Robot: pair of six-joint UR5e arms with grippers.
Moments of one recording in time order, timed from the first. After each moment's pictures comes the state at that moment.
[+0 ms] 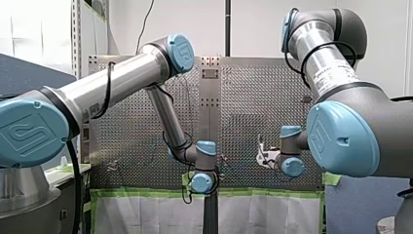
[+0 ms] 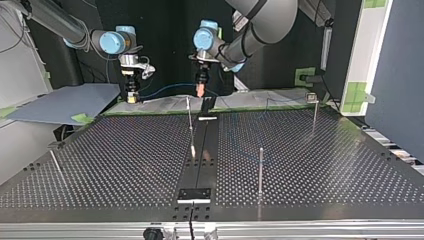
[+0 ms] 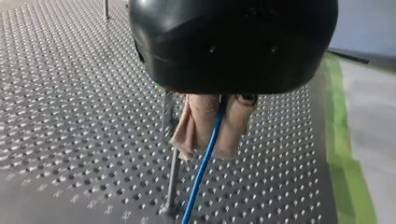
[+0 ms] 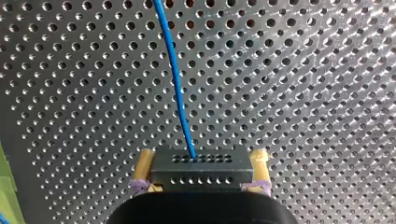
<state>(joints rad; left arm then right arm) -0.69 -2.59 -1.61 -2.17 -2.04 -1.88 1.85 -0.75 1.85 -1.10 1.50 1.59</state>
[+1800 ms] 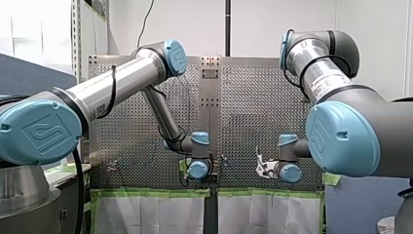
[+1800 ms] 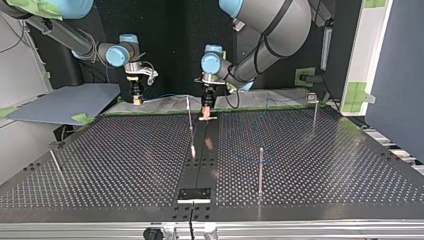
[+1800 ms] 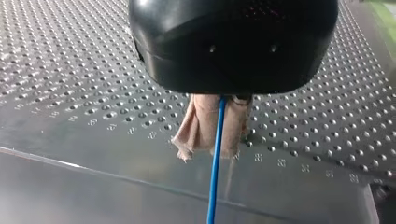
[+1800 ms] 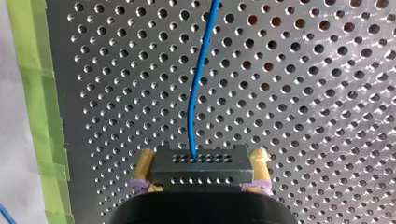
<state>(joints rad) -0.57 -2.59 -1.48 -2.21 -1.96 -1.81 1.84 -0.61 1.68 -0.94 1.50 1.50</state>
